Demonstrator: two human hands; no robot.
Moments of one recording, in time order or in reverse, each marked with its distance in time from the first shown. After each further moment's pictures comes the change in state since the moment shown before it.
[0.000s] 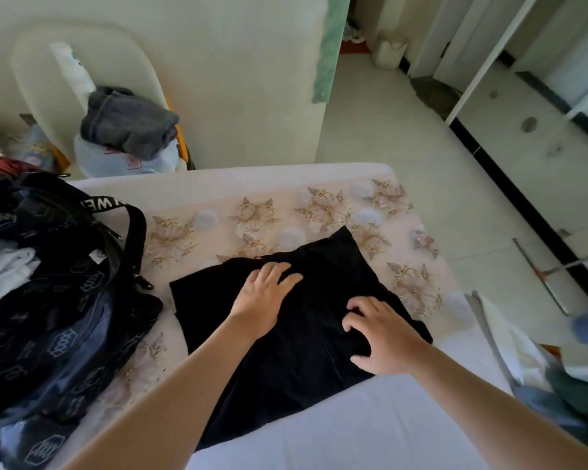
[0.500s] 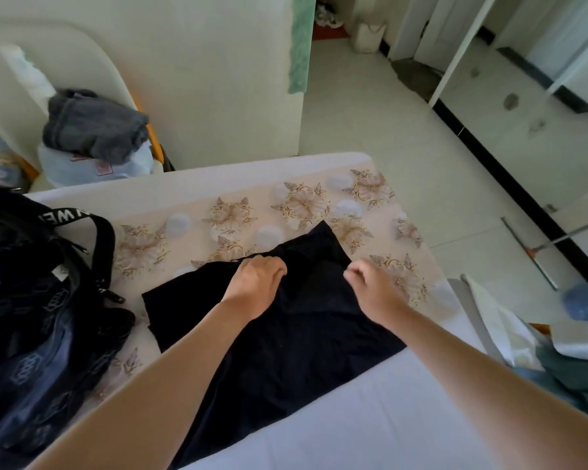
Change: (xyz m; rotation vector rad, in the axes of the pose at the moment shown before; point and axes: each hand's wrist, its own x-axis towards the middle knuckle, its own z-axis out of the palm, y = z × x) left_hand 0.051 0.006 0.007 -0.394 0.213 -0.001; right_hand 0.036 0.025 -0.031 0.645 0.315 0.532
